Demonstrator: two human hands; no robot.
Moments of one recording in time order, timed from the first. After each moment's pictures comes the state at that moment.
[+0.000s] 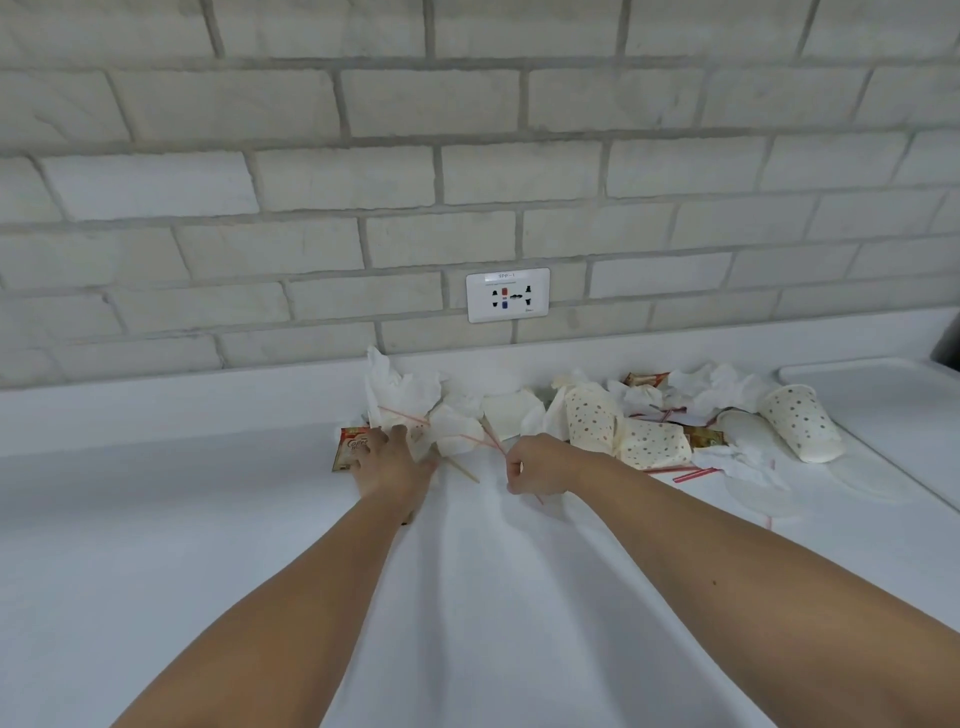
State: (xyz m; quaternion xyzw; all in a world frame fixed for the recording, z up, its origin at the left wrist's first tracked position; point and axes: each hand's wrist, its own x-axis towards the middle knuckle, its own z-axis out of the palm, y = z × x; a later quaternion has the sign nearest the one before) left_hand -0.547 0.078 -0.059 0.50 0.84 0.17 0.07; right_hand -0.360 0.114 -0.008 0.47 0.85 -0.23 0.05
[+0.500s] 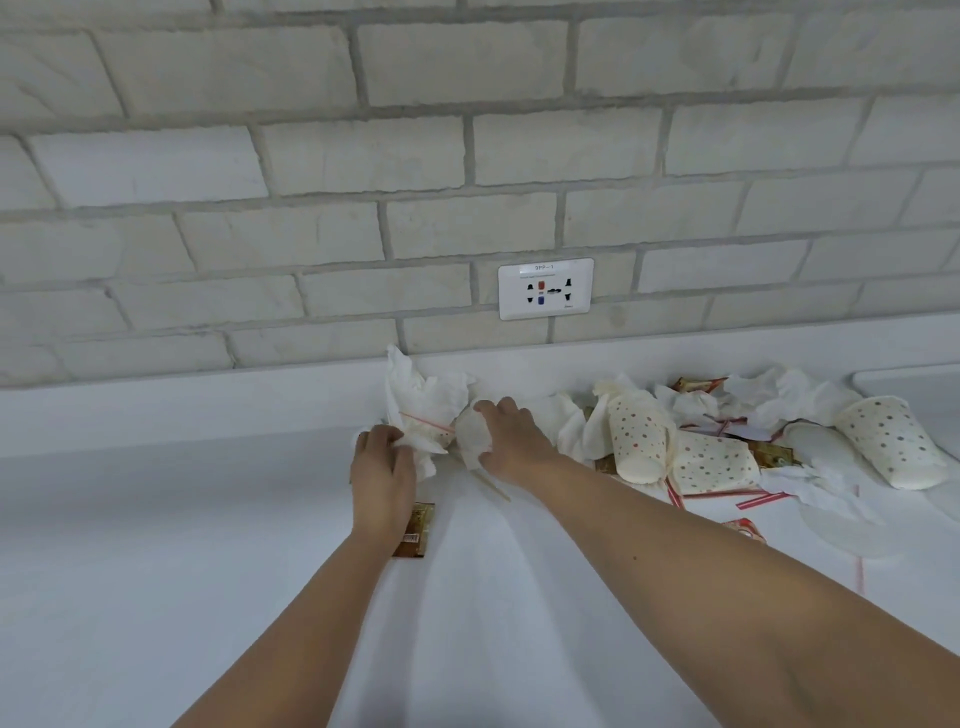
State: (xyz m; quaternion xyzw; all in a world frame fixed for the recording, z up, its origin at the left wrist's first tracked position) left_hand -0.567 0.069 -0.054 0.45 0.72 0.52 0.11; right_hand -0.441 0.168 -0.042 0.49 0.85 -0.16 -0.08
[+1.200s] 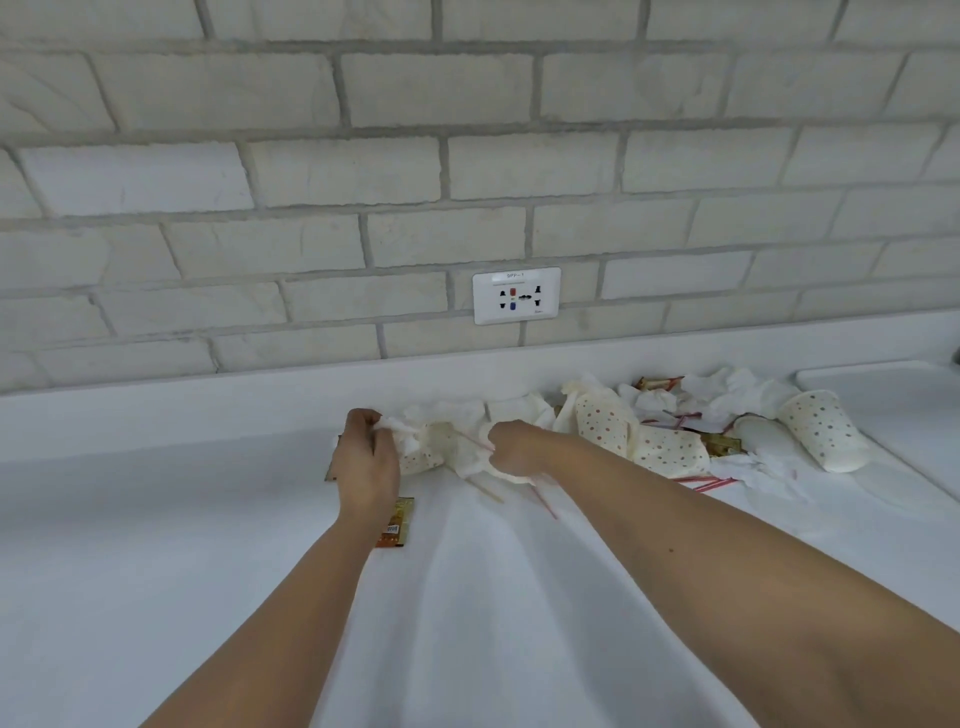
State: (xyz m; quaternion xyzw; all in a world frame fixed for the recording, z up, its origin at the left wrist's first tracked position) left_hand -0.552 0.059 -0.026 0.41 0.70 0.57 0.13; right_hand -0.407 0.144 -0.001 0.48 0.85 -0.19 0.09
